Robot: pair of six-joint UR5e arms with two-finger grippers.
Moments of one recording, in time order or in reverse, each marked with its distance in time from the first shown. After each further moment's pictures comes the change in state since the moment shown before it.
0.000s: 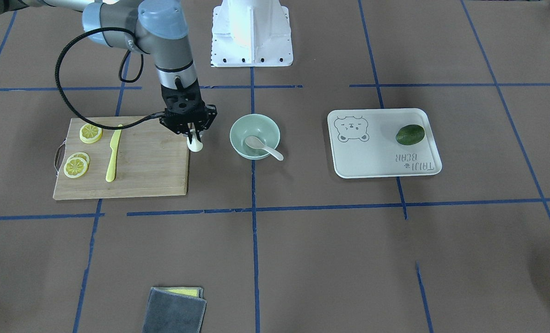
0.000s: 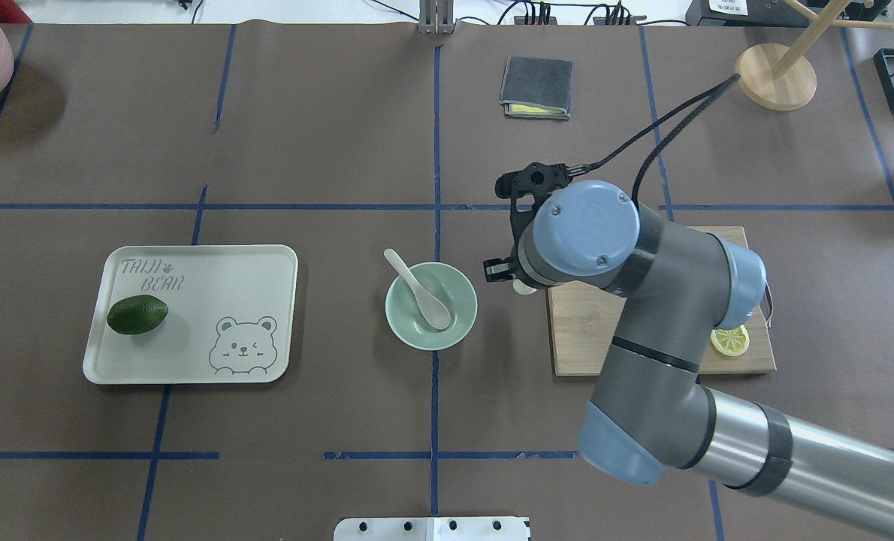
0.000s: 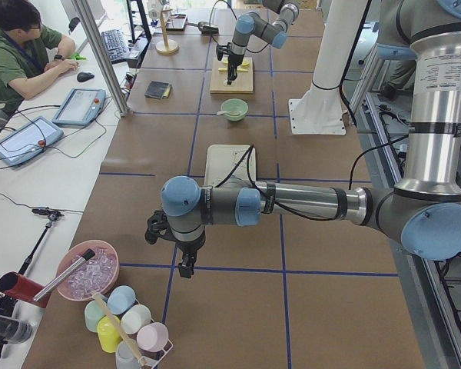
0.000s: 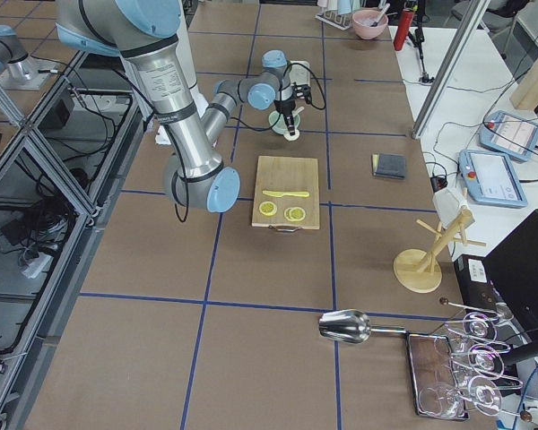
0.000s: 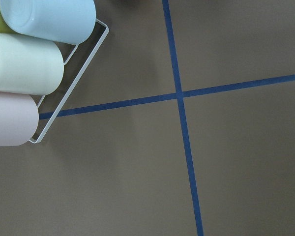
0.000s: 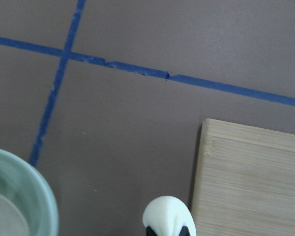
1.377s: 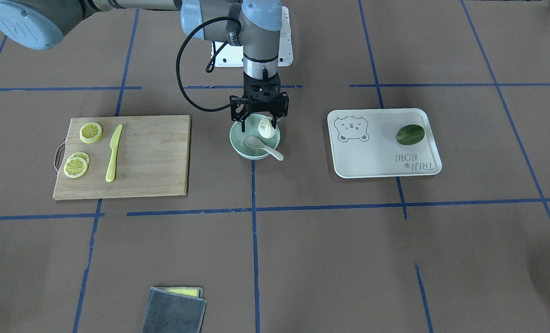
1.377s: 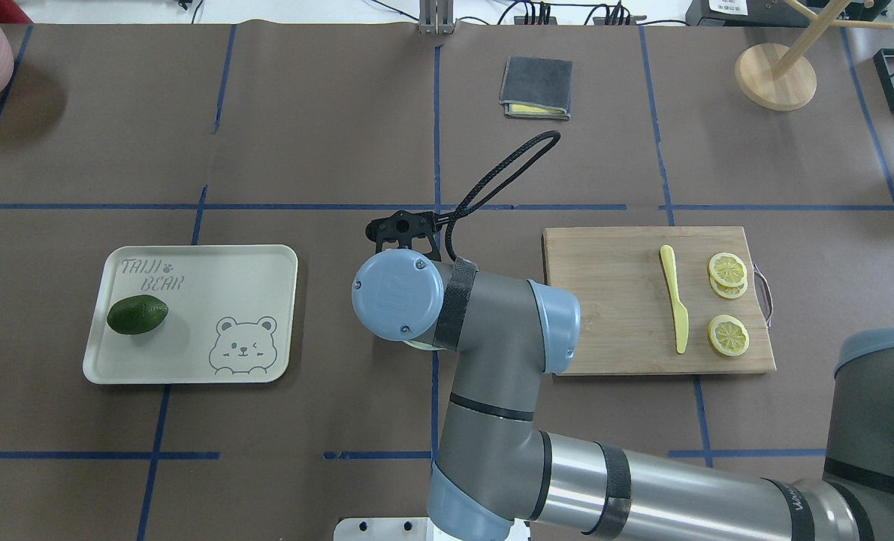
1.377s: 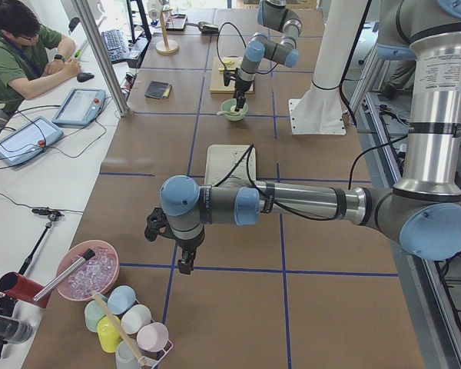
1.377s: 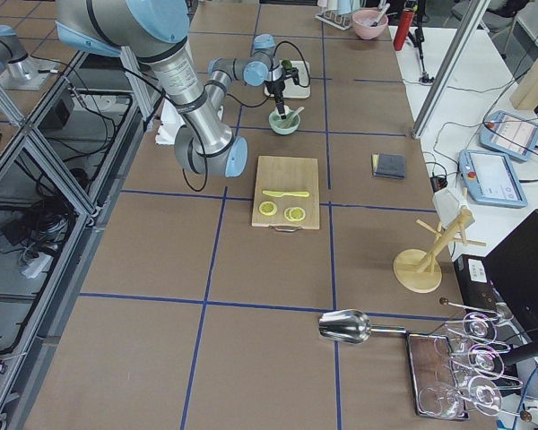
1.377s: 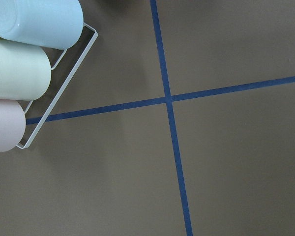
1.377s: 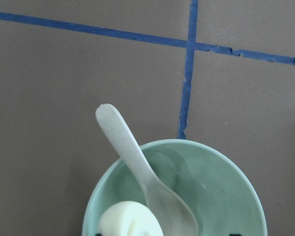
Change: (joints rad) left arm 0.003 -0.004 0.001 -0.002 -0.036 0.000; right arm -0.151 0.225 -0.220 -0.041 -0.146 0.116
